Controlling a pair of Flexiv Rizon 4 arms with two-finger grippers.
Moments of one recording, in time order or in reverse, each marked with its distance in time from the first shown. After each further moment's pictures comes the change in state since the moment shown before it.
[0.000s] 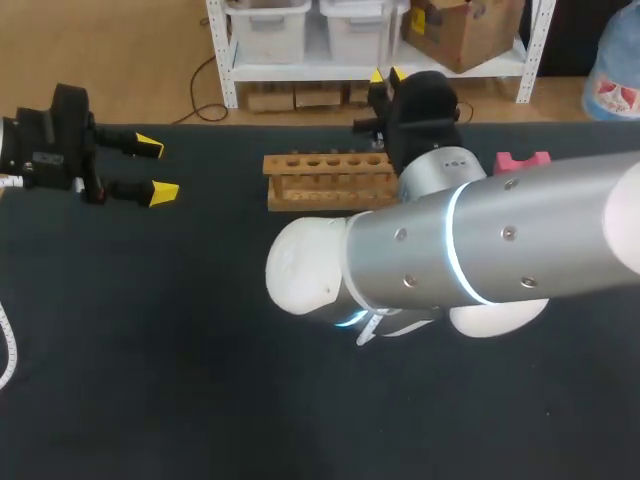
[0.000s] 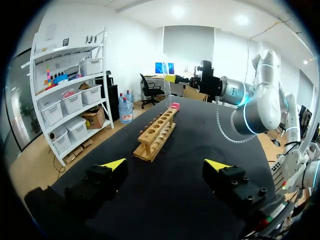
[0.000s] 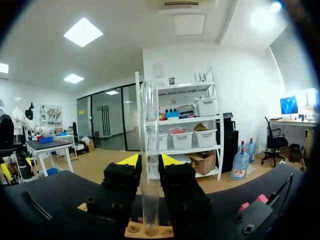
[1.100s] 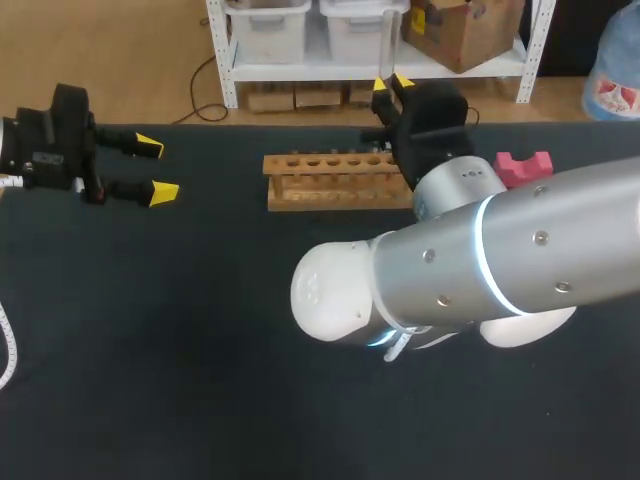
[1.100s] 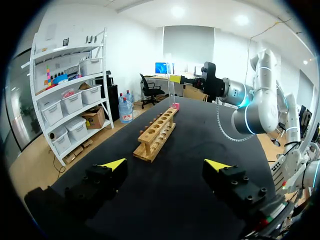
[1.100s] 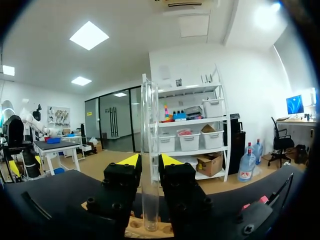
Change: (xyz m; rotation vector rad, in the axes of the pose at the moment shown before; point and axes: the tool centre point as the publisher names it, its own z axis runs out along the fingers) left arm 0.000 0.000 0.000 0.000 0.000 0.000; right arm -0.002 0.001 -0.013 -0.079 -0.018 -0.002
